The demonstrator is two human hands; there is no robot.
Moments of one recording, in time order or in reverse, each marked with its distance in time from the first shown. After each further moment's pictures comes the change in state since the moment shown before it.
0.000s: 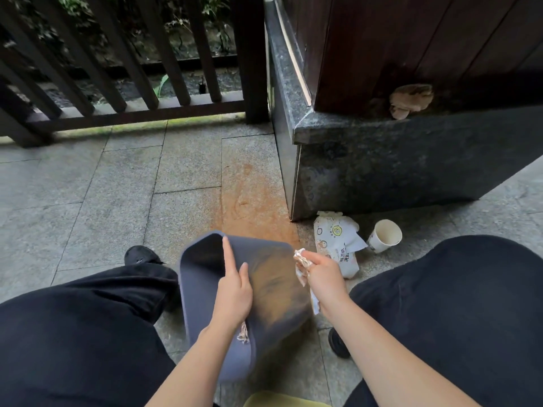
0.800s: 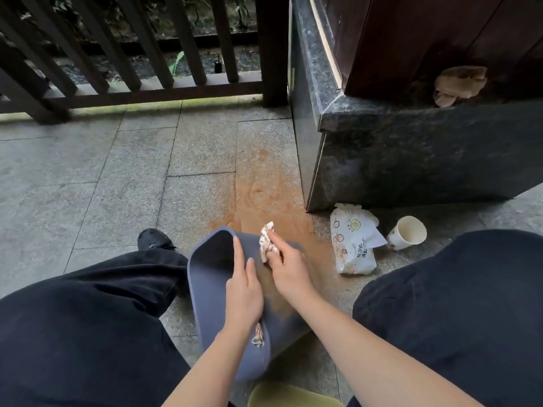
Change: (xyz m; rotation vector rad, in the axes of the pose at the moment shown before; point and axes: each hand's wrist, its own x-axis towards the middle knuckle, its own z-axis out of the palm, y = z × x) left_hand -0.004 -0.015 0.002 -0.062 0.073 -0.063; right_hand 0.020 0.009 0.085 -0.252 -0.218 -0.468
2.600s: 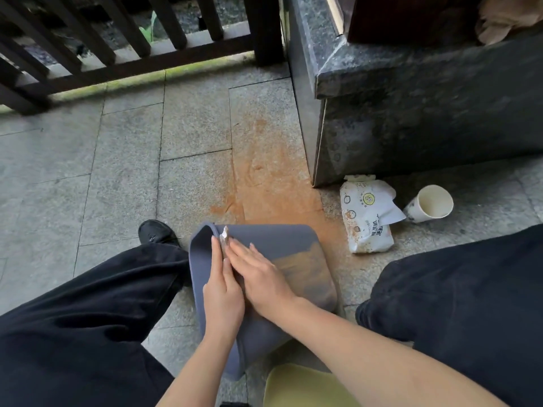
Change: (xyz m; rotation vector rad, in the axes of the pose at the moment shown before) left_hand 0.015 -0.014 -0.018 -0.004 0.048 -0.015; right_hand 0.011 0.030 0.056 -0.270 -0.207 -0.481
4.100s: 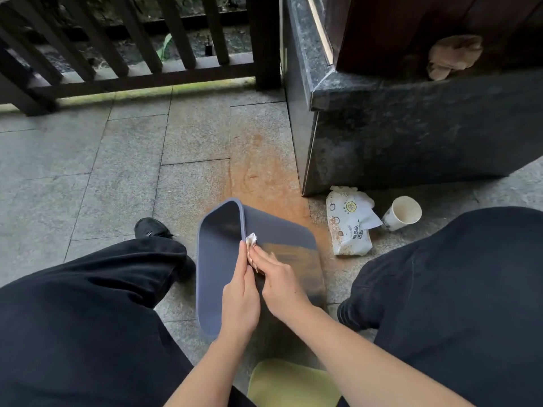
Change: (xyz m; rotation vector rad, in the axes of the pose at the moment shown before) left_hand -0.058 0.012 0.007 -0.037 -0.143 0.059; right_hand -0.061 -0.018 -0.024 0.106 0.068 0.278
